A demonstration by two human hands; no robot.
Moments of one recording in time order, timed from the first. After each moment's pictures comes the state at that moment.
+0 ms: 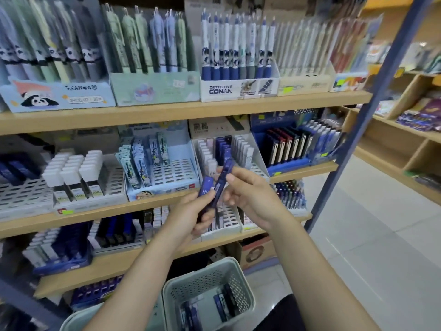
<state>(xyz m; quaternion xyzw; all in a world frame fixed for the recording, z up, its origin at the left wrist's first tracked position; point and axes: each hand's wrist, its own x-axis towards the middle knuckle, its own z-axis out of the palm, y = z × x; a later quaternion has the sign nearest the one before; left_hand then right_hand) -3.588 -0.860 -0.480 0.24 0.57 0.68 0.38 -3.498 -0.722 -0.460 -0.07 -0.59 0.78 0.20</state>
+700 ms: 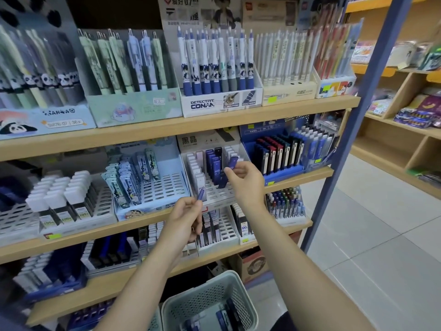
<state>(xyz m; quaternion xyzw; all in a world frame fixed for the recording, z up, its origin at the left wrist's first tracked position) -3.599 -0.836 -0.495 0.24 0.69 0.63 0.26 -3.553 -0.661 -0.483 -0.31 -0.71 0.46 0.43</state>
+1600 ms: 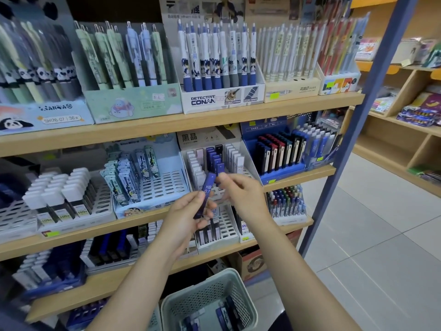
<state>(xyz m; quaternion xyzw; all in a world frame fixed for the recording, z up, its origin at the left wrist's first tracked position) -3.596 -0.826 -0.479 0.21 0.58 0.71 0.33 -3.522 -0.691 -0.477 -0.21 -0.73 0.55 0.34</state>
